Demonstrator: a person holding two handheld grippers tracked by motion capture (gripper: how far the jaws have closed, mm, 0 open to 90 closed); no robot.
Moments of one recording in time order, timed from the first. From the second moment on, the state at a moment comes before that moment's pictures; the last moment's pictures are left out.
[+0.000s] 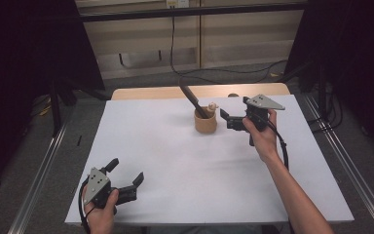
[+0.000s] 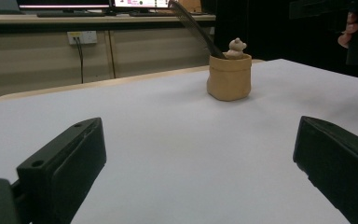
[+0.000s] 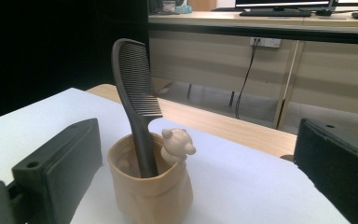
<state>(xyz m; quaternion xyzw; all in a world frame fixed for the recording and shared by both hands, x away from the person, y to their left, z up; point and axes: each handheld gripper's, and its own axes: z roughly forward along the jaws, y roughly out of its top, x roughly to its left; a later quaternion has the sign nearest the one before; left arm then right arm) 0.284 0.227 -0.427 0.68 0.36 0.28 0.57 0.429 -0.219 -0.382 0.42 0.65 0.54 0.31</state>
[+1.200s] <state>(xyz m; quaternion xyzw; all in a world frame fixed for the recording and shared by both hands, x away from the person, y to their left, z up) 0.284 0.226 -0.427 0.68 0.36 0.29 0.57 0.368 -0.249 -0.390 0.43 0.64 0.53 0.36</state>
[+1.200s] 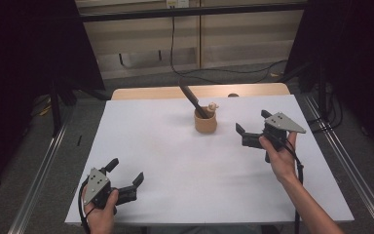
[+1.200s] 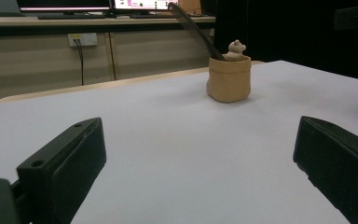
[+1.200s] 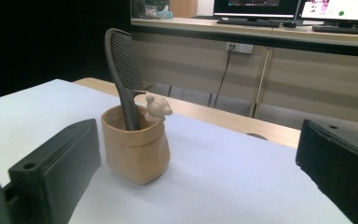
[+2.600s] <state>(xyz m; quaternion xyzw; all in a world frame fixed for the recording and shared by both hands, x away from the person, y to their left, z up) 0.284 0.221 -0.427 0.68 0.36 0.29 0.57 0.280 -0.295 -0.403 0.45 0.61 0.52 0.40</state>
